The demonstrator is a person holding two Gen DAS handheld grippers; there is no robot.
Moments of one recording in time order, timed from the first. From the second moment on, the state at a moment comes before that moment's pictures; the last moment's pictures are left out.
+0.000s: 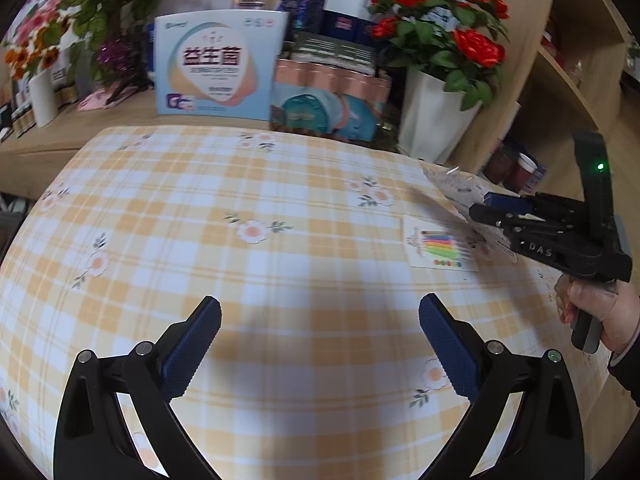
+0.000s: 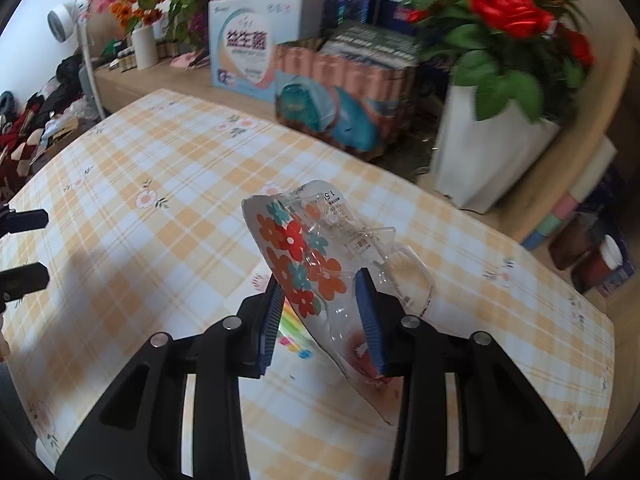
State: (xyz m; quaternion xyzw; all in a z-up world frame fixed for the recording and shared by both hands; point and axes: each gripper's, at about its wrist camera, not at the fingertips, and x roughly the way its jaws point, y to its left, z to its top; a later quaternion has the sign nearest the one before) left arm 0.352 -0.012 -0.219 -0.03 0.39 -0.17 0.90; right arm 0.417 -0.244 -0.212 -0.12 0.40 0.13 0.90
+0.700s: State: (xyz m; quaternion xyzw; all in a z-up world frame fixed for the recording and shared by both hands) left arm 0.421 -0.198 -0.253 0.23 0.36 -0.41 0.81; right arm 0.354 -0.370 -0.235 -0.08 0.42 0.06 0.90
